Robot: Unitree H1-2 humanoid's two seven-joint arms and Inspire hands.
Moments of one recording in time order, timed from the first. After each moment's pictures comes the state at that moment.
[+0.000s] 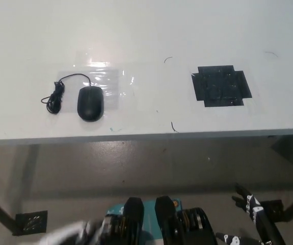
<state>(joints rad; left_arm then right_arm) 0.09 0.27 0.09 -0.15 0.13 0.24 -0.97 0.08 -0.17 0.10 0.23 -0.07 -0.30 0.13</state>
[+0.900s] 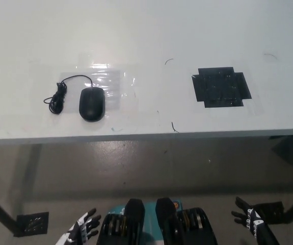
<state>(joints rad) 0.17 -0.02 0.28 0.07 0.10 -0.21 -0.59 0.11 -0.16 0.10 0.25 -0.07 -0.31 0.13</state>
